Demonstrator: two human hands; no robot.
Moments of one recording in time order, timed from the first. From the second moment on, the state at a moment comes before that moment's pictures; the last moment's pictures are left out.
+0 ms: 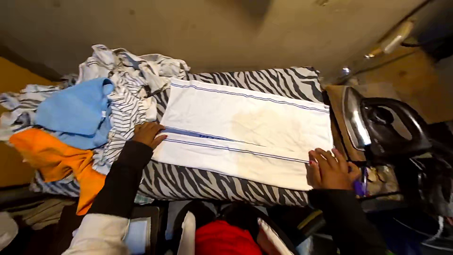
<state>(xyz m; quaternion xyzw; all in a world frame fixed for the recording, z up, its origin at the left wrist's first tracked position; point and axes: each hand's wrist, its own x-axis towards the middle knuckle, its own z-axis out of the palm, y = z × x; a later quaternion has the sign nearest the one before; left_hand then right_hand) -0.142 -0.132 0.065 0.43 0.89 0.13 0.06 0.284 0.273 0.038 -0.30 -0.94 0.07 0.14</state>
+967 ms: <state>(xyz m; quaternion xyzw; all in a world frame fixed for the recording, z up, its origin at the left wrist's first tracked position) -0.068 -0.184 0.063 0.07 0.85 0.46 0.26 0.278 0.450 0.142 -0.41 -0.91 0.06 0.05</state>
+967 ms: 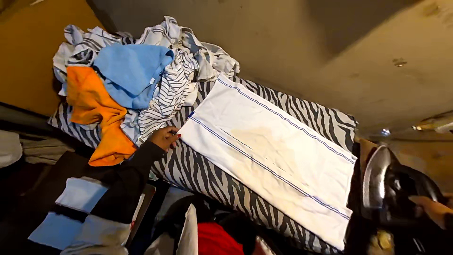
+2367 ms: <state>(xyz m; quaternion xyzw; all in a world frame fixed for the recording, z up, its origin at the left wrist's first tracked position) 0.009 -0.265 0.098 0.10 0.89 0.44 -0.04 -0.016 0.013 0.136 -0.07 -0.95 0.13 -0.28</state>
